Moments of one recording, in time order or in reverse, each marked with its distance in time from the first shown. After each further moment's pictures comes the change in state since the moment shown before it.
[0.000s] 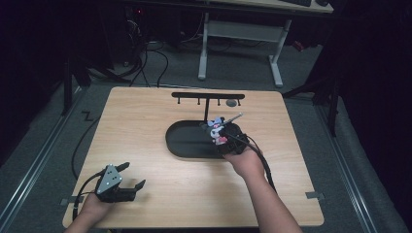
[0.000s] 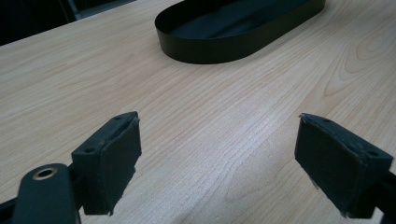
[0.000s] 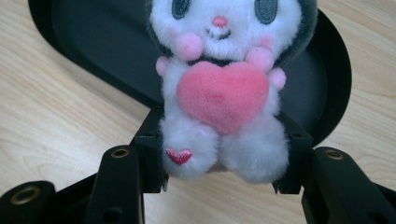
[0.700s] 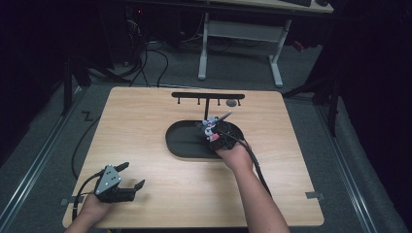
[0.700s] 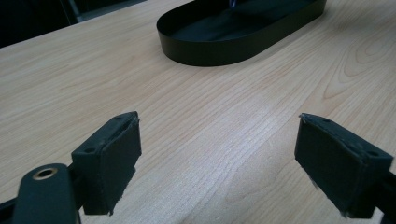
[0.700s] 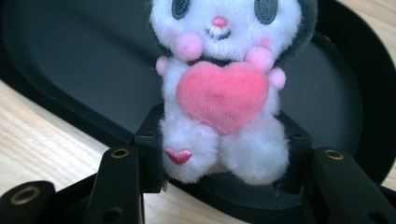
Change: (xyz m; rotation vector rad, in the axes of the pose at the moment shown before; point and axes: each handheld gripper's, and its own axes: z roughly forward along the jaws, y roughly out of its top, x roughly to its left) left arm 0.001 -0.001 -0.002 -0.005 -0.002 -0.007; right arm -0.001 0.020 0.052 0.032 -0.002 0.006
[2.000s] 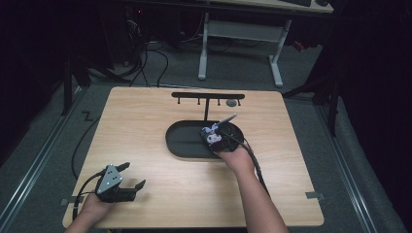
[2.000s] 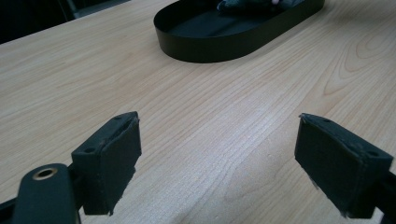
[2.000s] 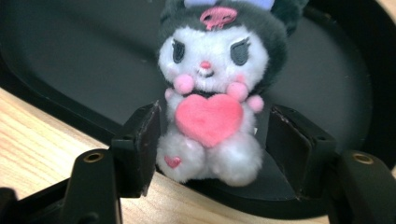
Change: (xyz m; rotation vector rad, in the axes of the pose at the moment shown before) left arm -0.001 0.001 0.002 0.013 -0.001 0.009; right arm -0.007 -0.010 0.003 0.000 0.027 0.083
